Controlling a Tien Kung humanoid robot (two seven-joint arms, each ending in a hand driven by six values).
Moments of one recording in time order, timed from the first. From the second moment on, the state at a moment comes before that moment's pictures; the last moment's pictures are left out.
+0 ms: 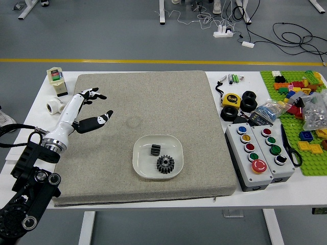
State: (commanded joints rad) left arm -0.25 0.07 -1.41 -1.28 1.76 0.06 -0.06; right arm 0.04 -0.21 1.08 0.18 -0.61 -0.29 -0.16
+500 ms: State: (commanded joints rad) left arm -0.22 0.06 -1.44 -1.27 1.13 0.05 -0.09; right arm 0.05 -0.21 1.08 0.18 -0.61 -0.29 -0.16
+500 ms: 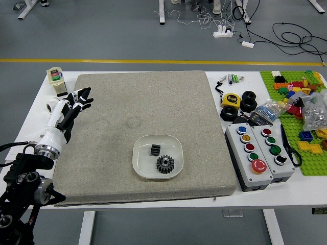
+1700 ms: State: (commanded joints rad) left arm -0.19 0.06 -1.48 -1.25 1.06 0.04 -0.11; right arm 0.04 -0.20 1.08 0.18 -0.63 -0.29 -0.17
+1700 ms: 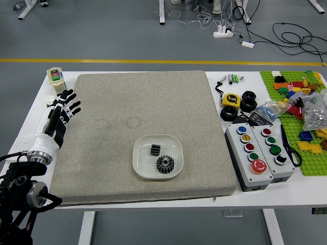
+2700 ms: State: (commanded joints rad) left arm -0.20 0.06 -1.49 -1.24 1.06 0.05 -0.11; right arm 0.04 -0.20 1.09 0.18 -0.62 -0.29 -0.17
